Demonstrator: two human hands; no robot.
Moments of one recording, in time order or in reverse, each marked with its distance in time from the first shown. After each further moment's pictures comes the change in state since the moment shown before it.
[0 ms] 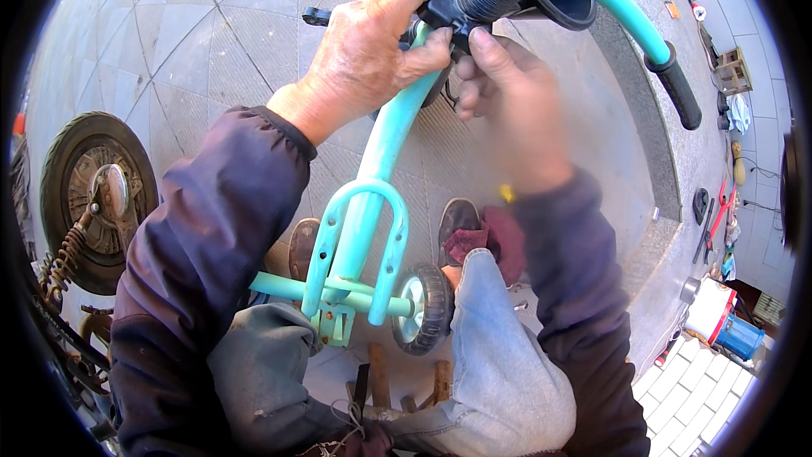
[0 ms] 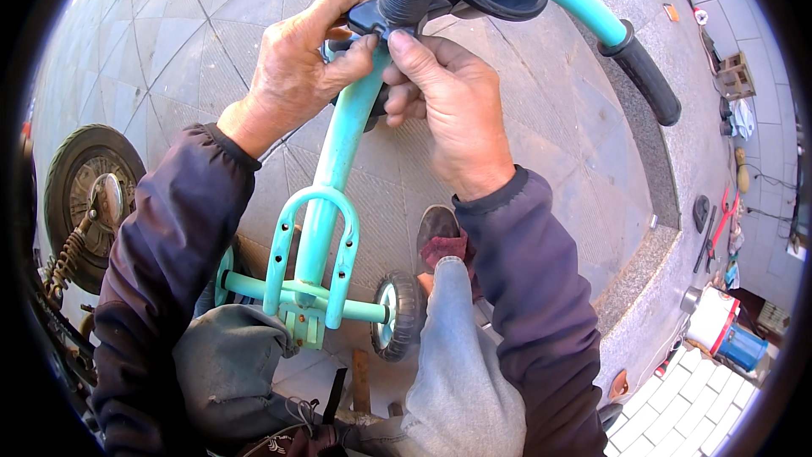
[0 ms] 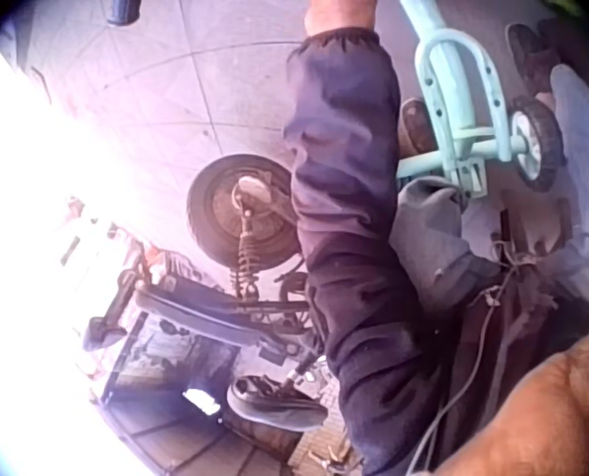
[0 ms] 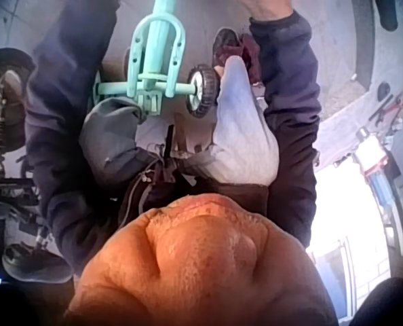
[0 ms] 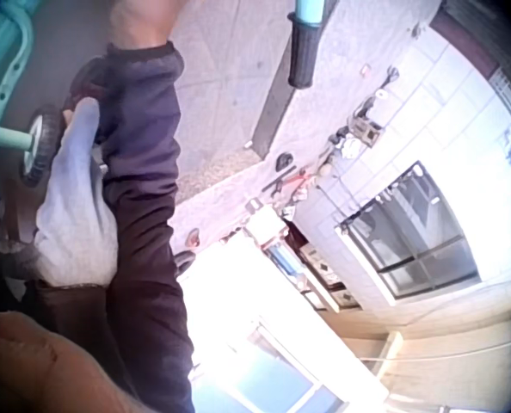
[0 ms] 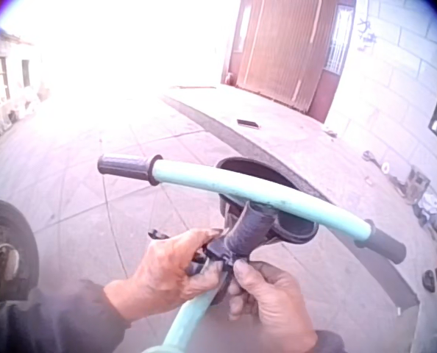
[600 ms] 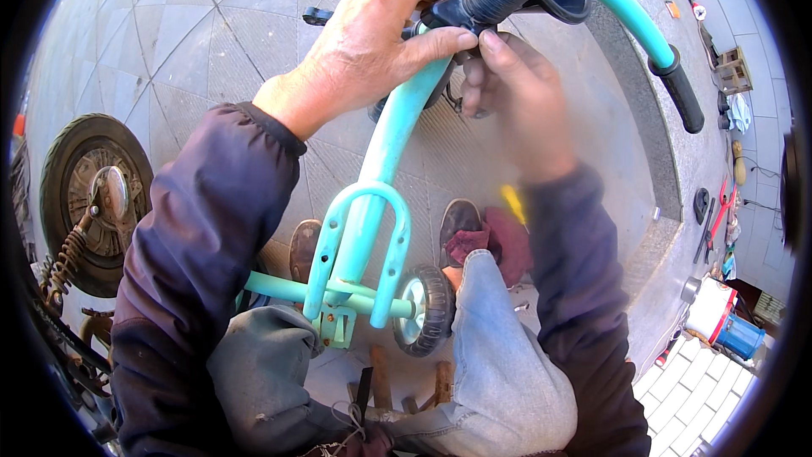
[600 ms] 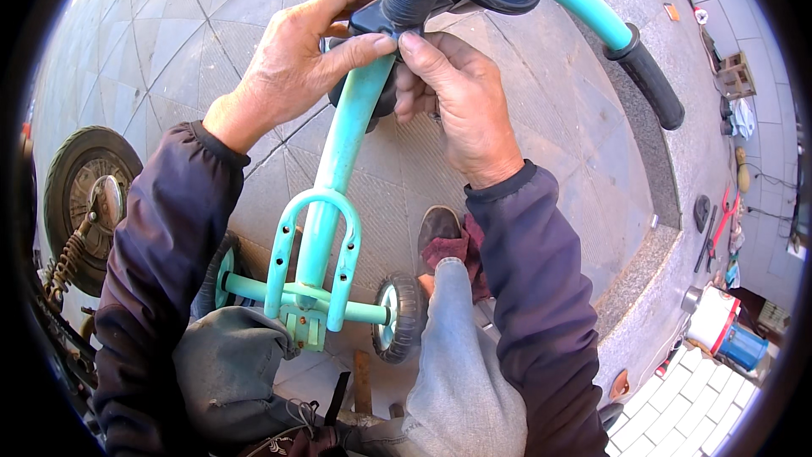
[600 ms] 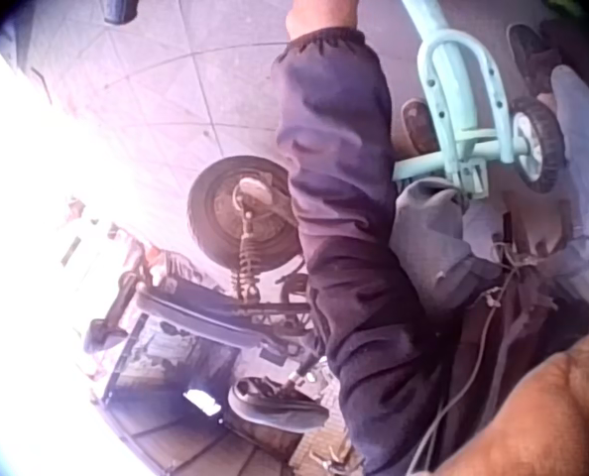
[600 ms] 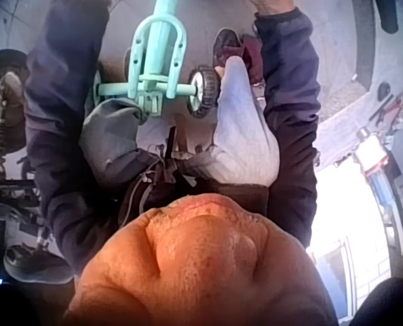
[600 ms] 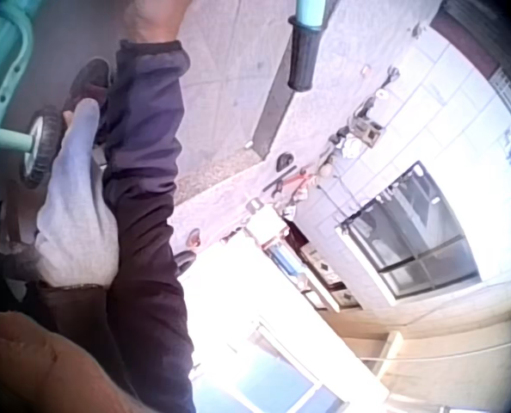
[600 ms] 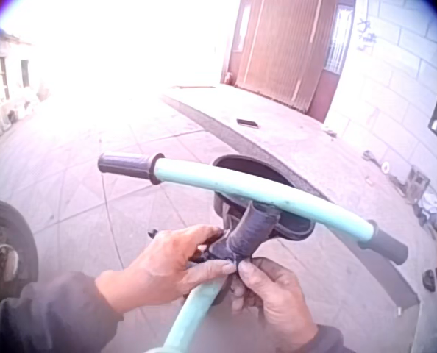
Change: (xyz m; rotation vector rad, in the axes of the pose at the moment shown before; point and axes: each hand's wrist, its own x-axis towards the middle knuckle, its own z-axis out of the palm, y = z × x) left_hand 0.008 -0.005 -0.007 -0.098 -0.094 -0.002; right_hand 0.007 0.001 -0.012 -0.064 -0.098 -0.057
